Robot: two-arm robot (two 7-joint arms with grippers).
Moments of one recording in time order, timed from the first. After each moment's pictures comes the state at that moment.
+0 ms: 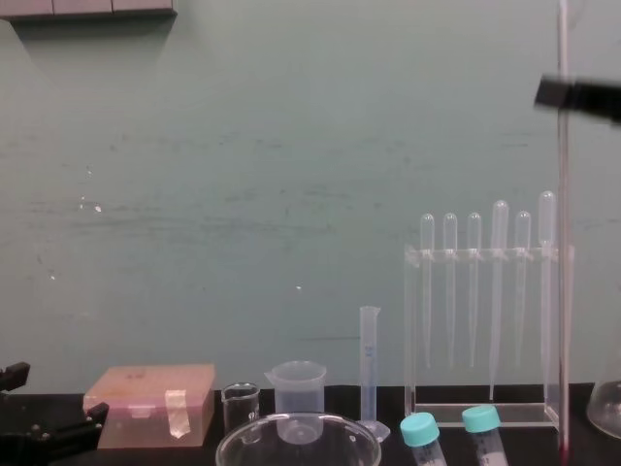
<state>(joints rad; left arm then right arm) -0.20 0.60 0.45 -1.41 -0.25 -0.12 0.03 0.23 0.61 -0.23 -1.75 0.82 0.03 0.48</state>
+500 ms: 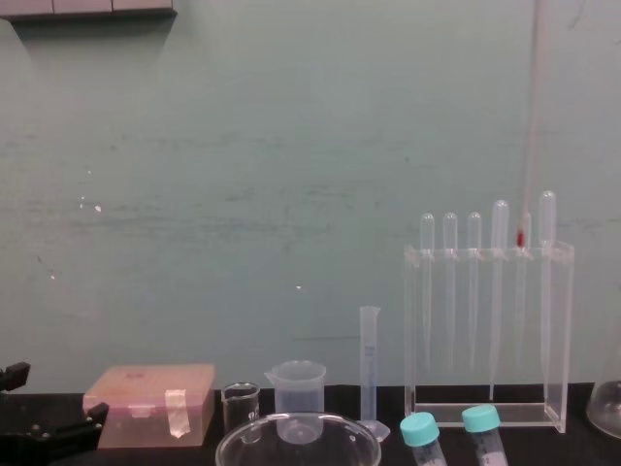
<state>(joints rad) -0.20 0.60 0.45 -1.41 -0.25 -0.12 0.03 0.52 0.62 -0.25 -1.72 0.91 0.13 0.51</state>
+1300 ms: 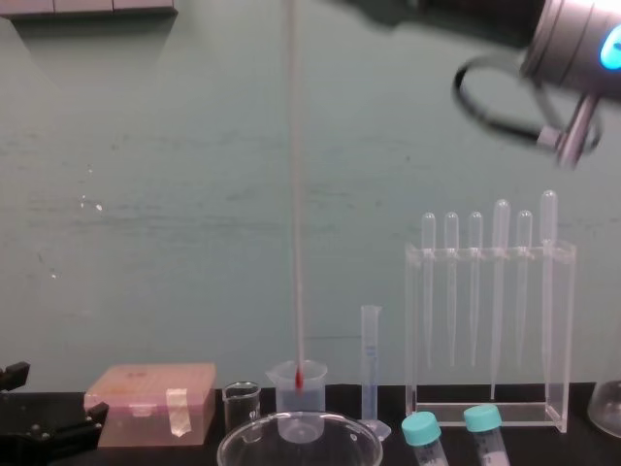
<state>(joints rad) -0.20 0.60 0.45 -1.41 -0.25 -0.12 0.03 0.69 0.43 -0.59 -1.49 0.94 0.12 0.77</state>
